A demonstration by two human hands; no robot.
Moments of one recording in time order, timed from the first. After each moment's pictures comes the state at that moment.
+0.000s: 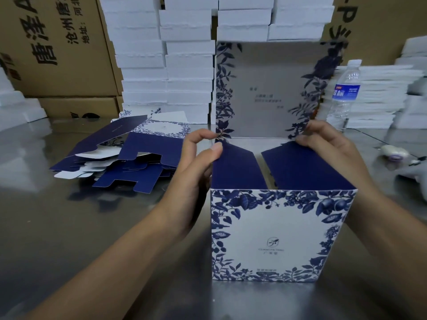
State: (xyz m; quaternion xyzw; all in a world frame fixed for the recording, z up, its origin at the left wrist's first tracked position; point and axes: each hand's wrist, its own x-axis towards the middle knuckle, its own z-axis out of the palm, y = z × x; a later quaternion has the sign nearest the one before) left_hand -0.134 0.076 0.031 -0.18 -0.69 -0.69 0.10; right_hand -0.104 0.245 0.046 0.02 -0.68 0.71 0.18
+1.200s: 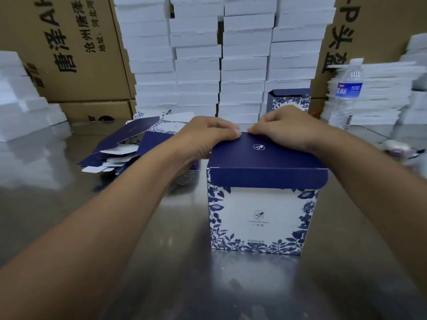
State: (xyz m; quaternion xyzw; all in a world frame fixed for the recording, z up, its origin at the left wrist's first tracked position) left_hand -0.134 0.058 0.065 -0.11 -0.80 -0.59 0.00; right_hand -0.135 0.222 0.083 0.06 -0.91 0.40 0.08
